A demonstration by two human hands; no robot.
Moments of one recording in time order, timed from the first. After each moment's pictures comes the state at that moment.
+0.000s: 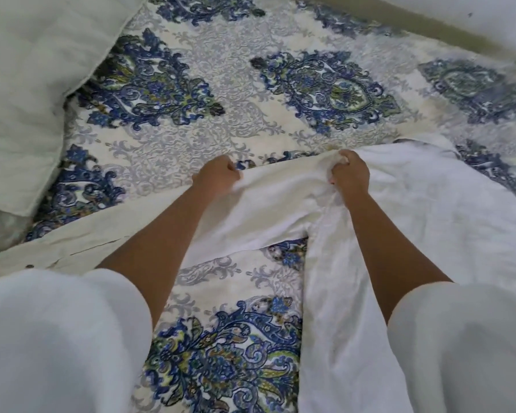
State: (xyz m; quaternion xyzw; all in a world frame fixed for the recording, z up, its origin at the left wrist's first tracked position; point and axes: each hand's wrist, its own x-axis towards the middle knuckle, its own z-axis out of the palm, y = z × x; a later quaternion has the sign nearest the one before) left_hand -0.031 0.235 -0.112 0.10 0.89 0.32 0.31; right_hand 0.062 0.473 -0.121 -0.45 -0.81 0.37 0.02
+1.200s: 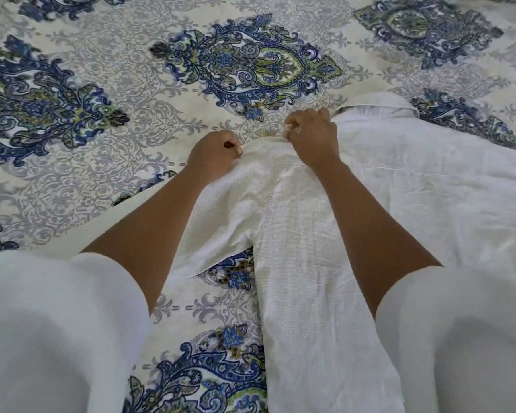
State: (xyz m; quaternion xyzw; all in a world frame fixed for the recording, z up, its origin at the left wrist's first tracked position) left_hand -0.033 0.380 -0.136 0.19 0.86 0.36 0.29; right_hand 0.052 0.550 -0.127 -0.28 -0.94 0.19 0.02
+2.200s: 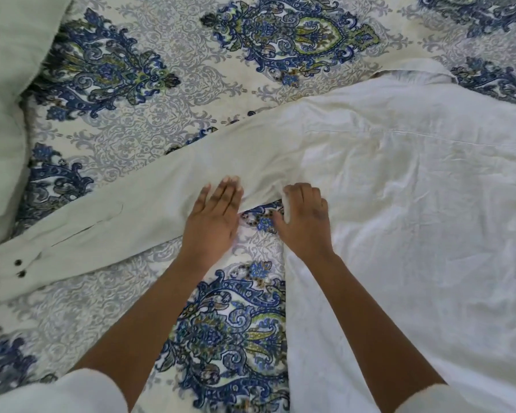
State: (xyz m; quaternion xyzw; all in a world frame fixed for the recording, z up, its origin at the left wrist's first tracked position) left_hand 0.112 0.216 -0.143 0.44 0.90 -0.03 0.02; right_hand 0.201 0.381 -0.139 -0.19 -0.97 0.14 0.09
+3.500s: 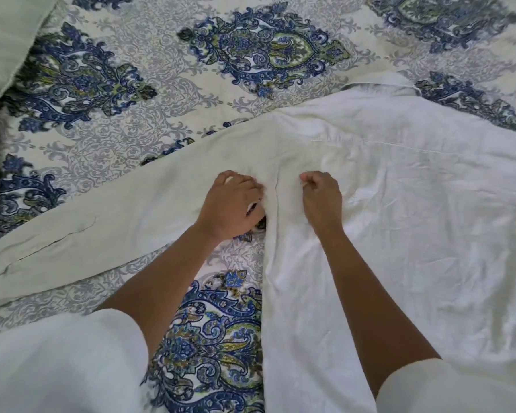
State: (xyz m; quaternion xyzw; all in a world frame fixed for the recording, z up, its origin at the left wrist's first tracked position) left_hand 0.097 0.301 -0.126 0.52 0.84 0.14 0.03; right_hand 0.194 0.457 -0.126 -0.41 -0.80 0.43 0.06
